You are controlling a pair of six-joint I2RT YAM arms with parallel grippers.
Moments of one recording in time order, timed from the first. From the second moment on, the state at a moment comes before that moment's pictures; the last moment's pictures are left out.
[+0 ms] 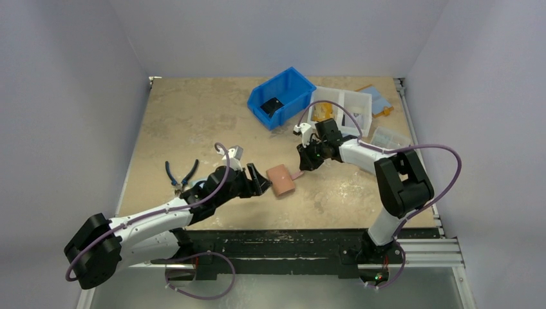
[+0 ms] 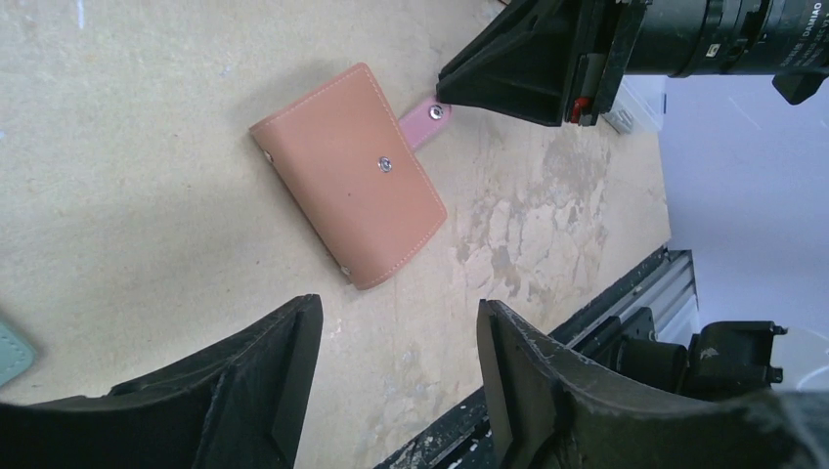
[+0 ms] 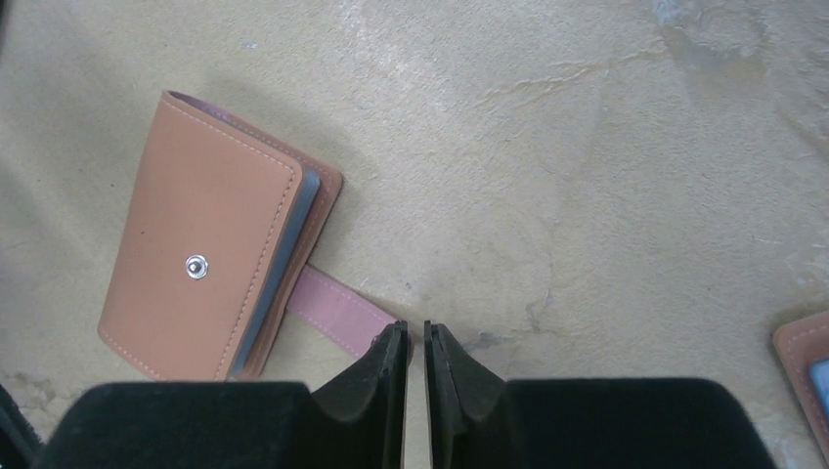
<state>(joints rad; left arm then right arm) -0.84 1.03 0.42 0.15 -0.09 -0.88 0.41 1.70 0.97 -0.26 -0.44 -0.22</state>
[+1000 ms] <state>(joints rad) -1.13 1.28 0.84 -0.30 -0.46 -0.86 0.38 1.72 1.06 -0.44 -0.59 -0.34</state>
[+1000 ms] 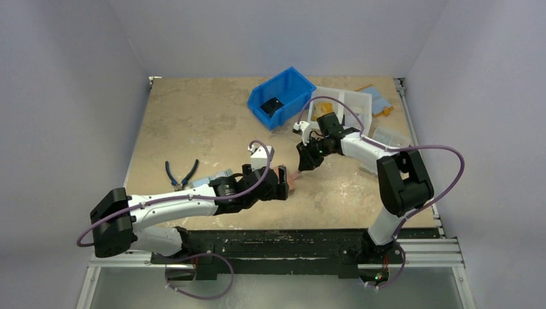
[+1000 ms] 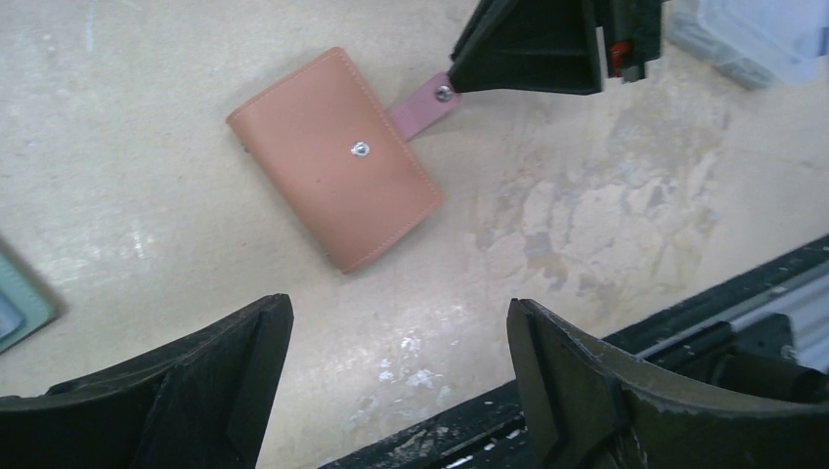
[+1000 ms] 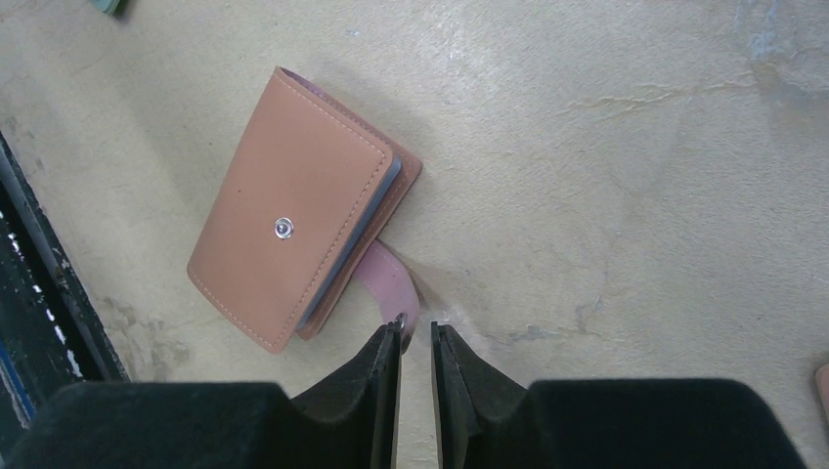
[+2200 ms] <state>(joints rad) -1.15 1.85 1.26 -0.54 -0.64 -1.08 0.33 1.78 1.07 -0.46 -0.65 -0.33</state>
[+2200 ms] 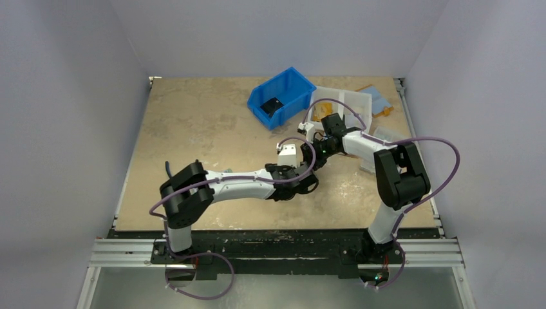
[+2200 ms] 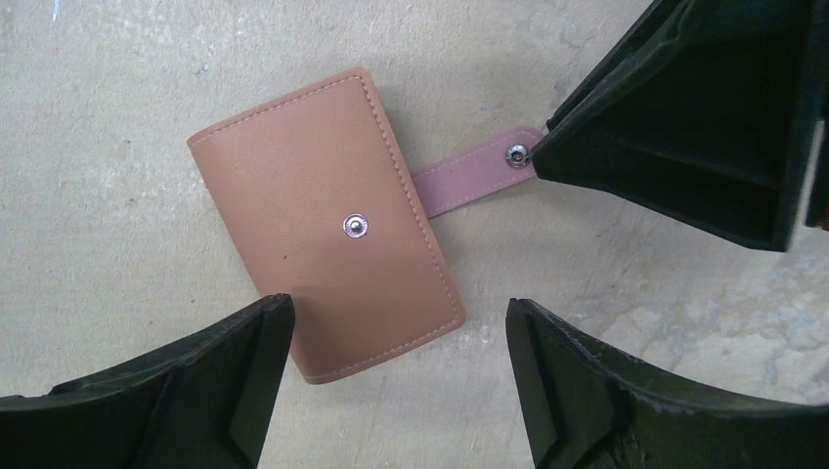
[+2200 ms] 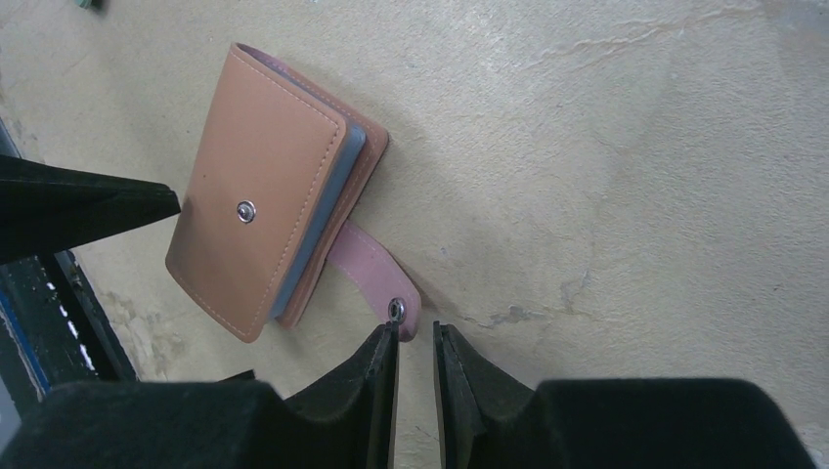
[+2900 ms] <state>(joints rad) -1.16 1.92 1.39 -0.70 -0.66 -1.10 0.32 1.78 1.07 -0.46 -0.67 -0.33</state>
